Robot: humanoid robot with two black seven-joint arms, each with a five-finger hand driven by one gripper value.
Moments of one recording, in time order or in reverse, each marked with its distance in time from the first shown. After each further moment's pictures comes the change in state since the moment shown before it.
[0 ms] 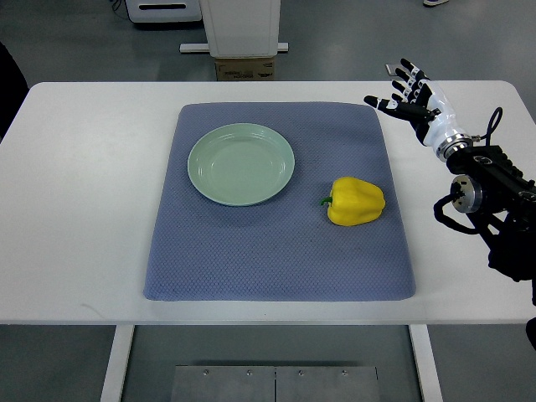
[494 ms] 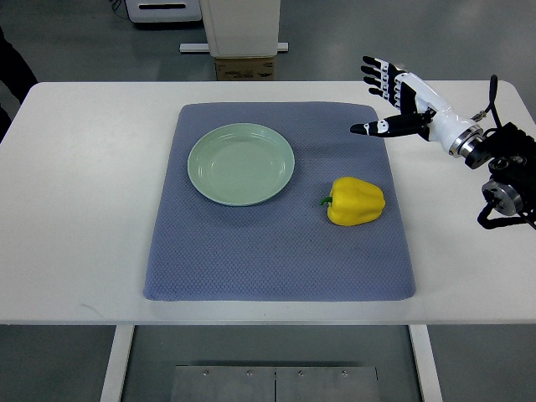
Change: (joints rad) left arm 0.000 0.000 0.000 0.000 0.000 0.000 0.000; right arm 0.136 -0.261 -0.525 0.259 -0.009 0.060 0.211
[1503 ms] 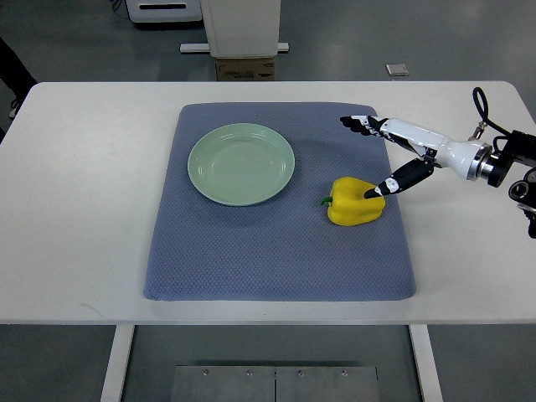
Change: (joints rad) left arm 0.000 0.000 0.000 0.001 0.000 0.000 0.000; right arm 0.127 -0.147 -0.329 0.174 -0.262 -0.030 0.091
